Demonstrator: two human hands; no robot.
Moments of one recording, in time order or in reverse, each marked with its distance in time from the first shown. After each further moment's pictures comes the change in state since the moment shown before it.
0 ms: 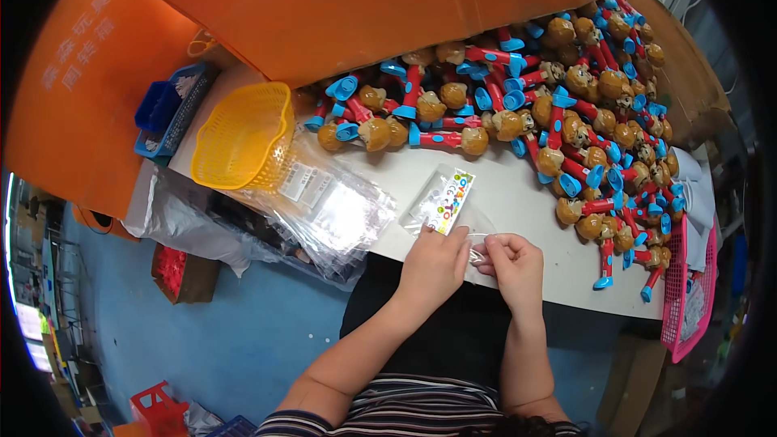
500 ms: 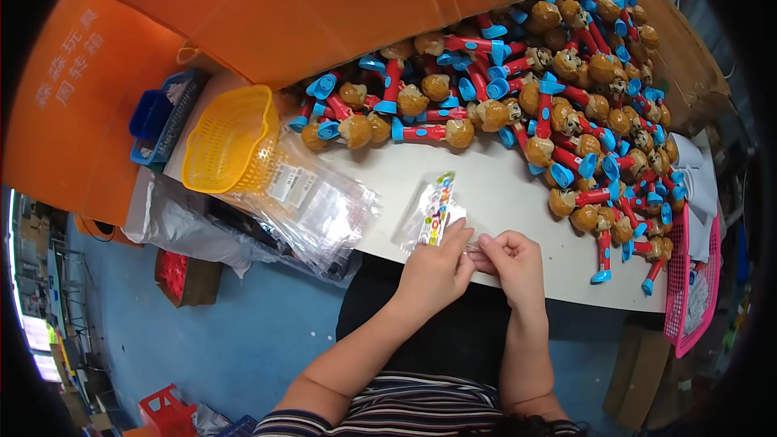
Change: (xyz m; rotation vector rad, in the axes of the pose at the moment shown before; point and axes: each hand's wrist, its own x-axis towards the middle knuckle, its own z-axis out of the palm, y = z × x) left_hand -0.006 0.020 0.005 -0.093 -0.131 -0.077; right_hand 0.003 0.000 -0.019 0.150 -0.092 0.058
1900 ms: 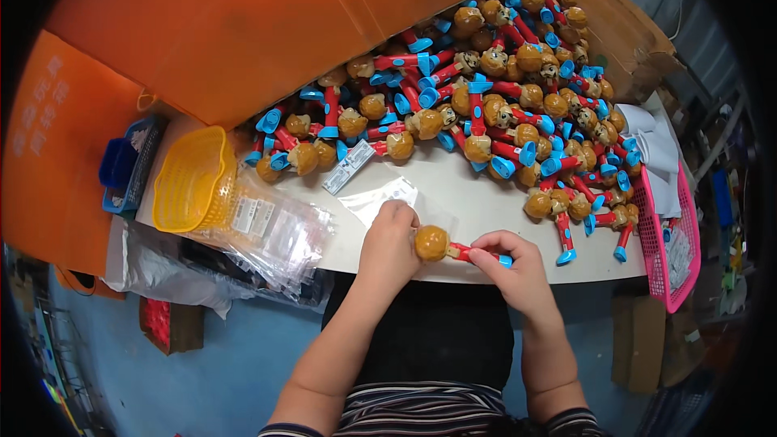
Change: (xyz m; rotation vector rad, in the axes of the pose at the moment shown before) left_hand 0.046 0.001 -0.014 0.207 -0.043 0.076; right_hand -0.048 -0.052 -0.035 -0.384 0.033 -0.216
